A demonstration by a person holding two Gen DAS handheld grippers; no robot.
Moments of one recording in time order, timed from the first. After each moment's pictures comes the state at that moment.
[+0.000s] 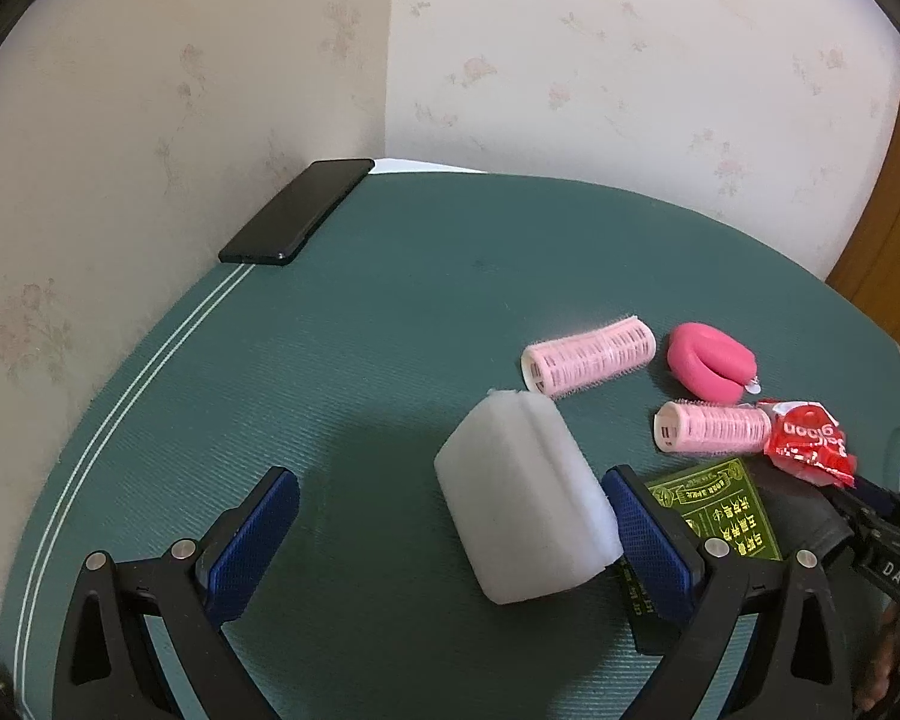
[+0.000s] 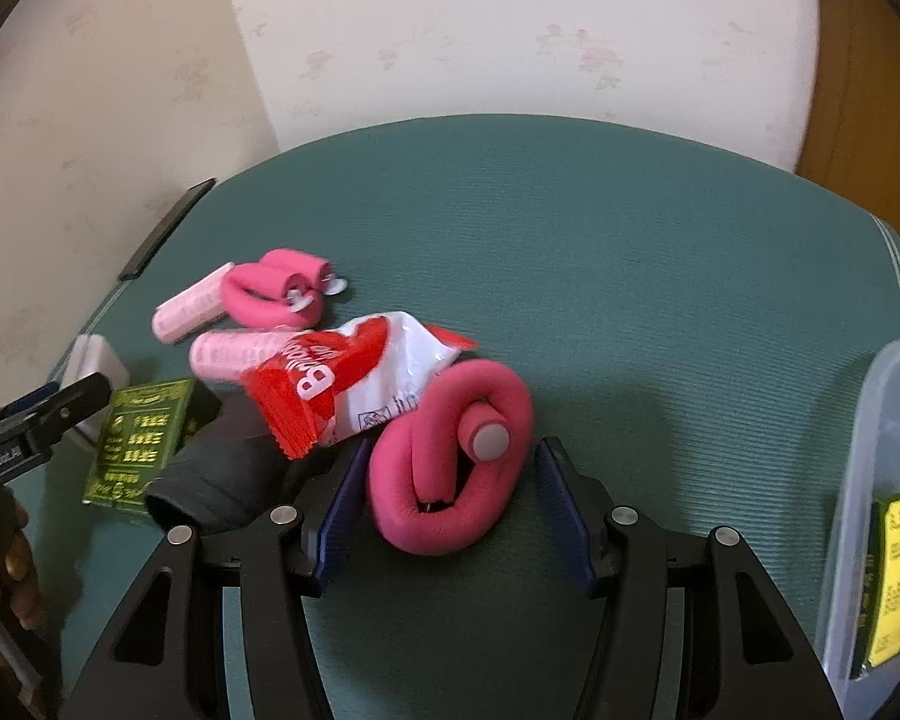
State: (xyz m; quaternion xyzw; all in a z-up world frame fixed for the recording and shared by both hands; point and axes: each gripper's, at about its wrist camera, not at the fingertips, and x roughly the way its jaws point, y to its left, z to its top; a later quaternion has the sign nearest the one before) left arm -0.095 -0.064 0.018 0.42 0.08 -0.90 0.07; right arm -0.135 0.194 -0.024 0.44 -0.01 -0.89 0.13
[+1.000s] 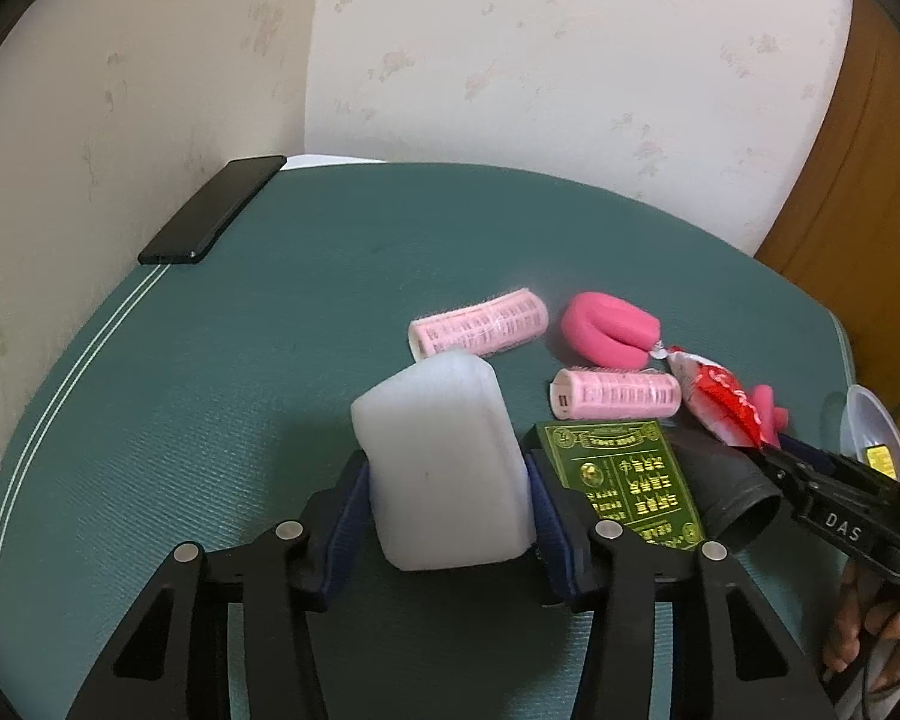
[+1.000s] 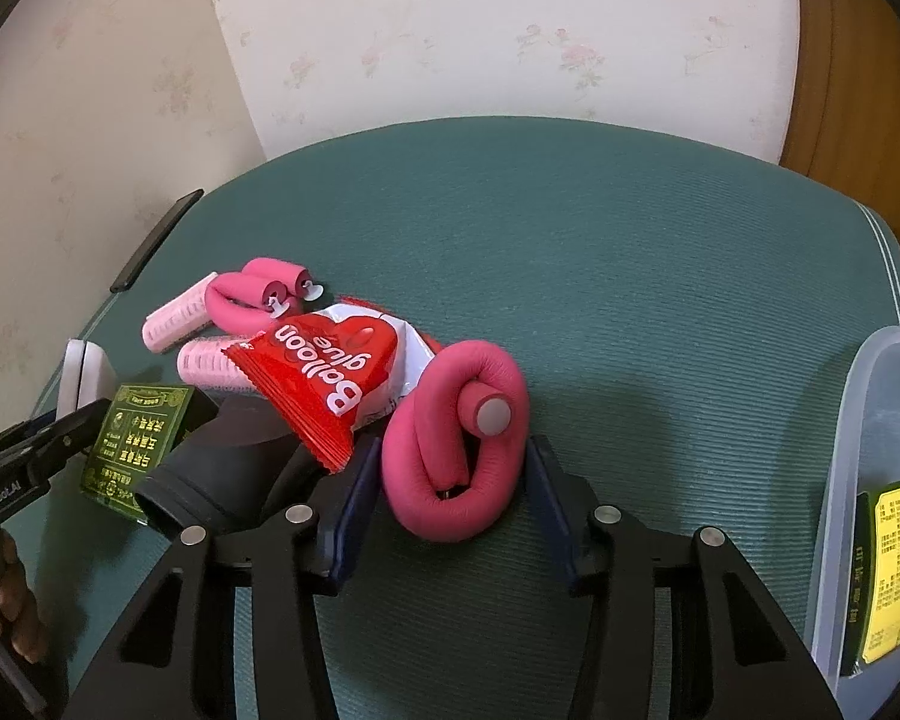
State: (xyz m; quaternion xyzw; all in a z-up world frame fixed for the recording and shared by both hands) left arm -0.087 -0.037 0.019 0.42 0.09 -0.90 -0.02; right arm -0.130 0.194 -0.023 0.43 -0.01 -0.89 0.13
